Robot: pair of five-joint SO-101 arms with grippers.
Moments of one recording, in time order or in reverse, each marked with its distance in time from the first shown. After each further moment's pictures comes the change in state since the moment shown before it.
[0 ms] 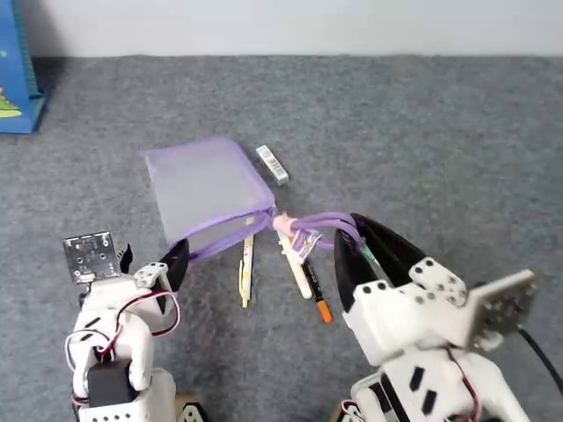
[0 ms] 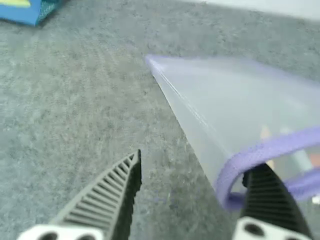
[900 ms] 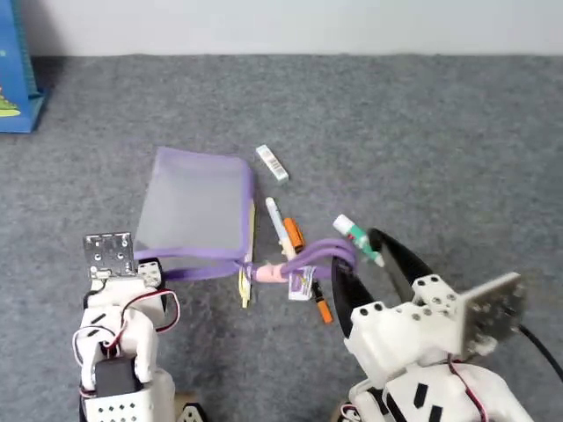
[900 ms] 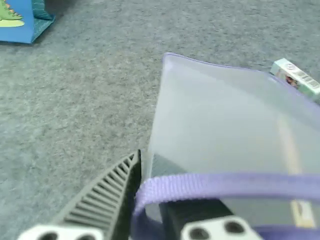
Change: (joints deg) left arm -0.9 0.0 8.1 -8.1 -7.7; right arm -3.7 0.0 -2.4 13.1 0.0
